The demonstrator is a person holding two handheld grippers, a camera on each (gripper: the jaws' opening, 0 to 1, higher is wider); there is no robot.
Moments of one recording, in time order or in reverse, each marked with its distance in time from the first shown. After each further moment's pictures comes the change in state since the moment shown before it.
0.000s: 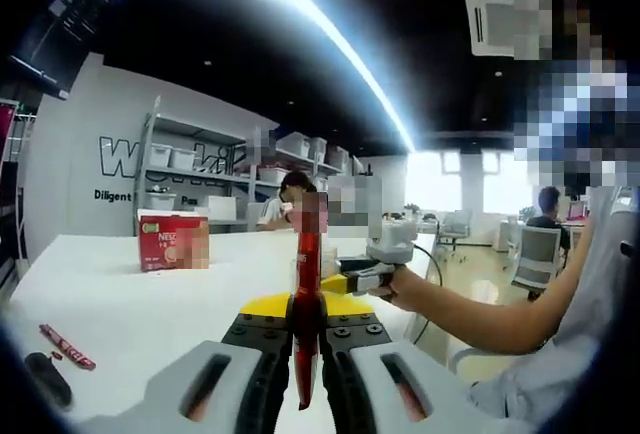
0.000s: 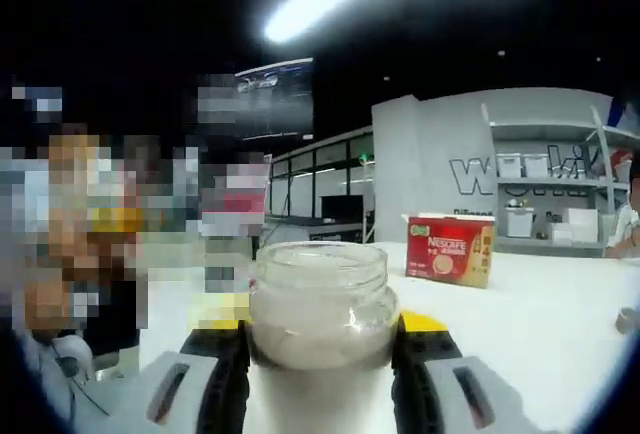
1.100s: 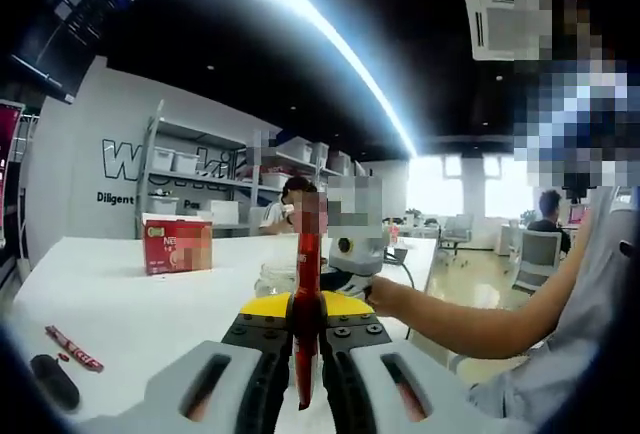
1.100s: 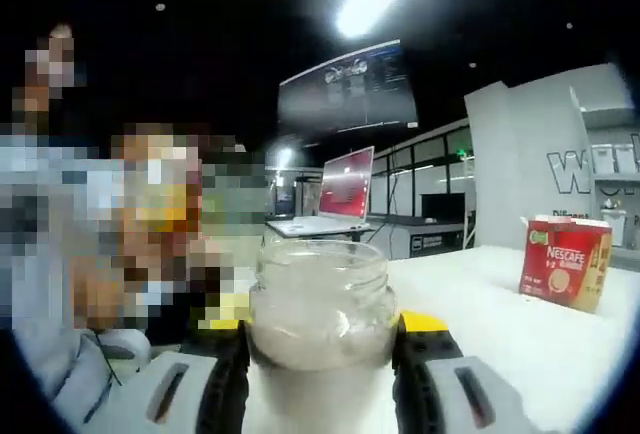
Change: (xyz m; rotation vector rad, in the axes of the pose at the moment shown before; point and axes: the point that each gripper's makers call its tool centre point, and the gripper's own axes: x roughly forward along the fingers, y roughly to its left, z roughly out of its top) left arm -0.012 0.010 0.008 -0.006 -0.021 0.011; right arm 0.055 0.099 0.004 -0.014 0.008 0.475
